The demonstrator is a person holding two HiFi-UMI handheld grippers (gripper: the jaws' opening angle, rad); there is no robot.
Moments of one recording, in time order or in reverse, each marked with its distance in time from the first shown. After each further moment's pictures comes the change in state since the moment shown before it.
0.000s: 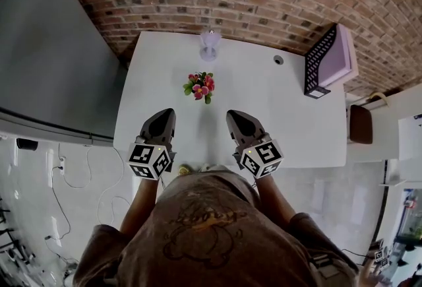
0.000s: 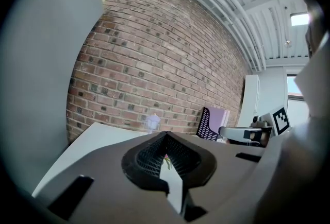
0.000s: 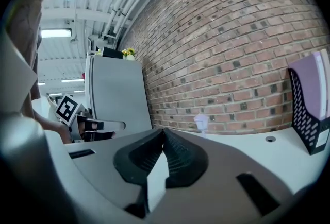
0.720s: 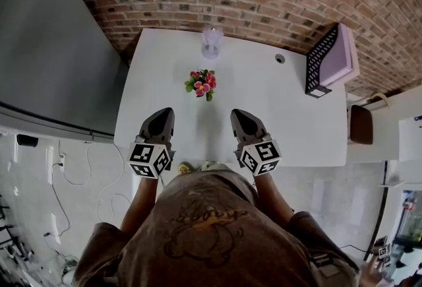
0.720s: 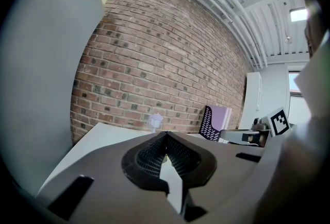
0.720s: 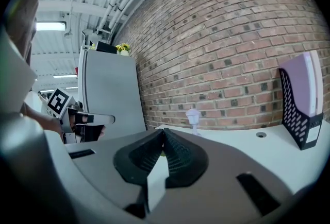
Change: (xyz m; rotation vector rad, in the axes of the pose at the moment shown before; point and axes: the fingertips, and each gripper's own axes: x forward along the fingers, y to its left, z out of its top) left arm -0.010 0.005 -0.004 0.014 0.002 0.028; right arm -0.005 -0.015 -0.020 -0.002 0.029 -0.085
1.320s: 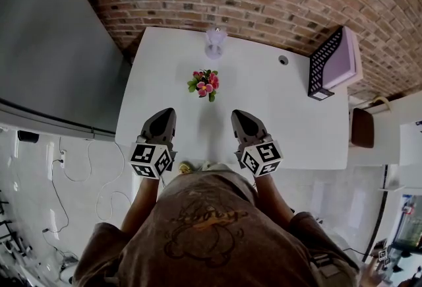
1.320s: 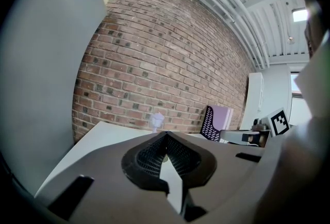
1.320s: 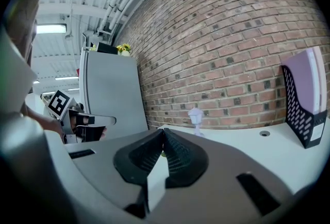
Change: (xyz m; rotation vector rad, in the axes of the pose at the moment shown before) left arm 0.000 0.002 -0.003 -0.010 0.005 0.018; right arm 0.005 0.002 -0.002 0.011 0.001 0.029
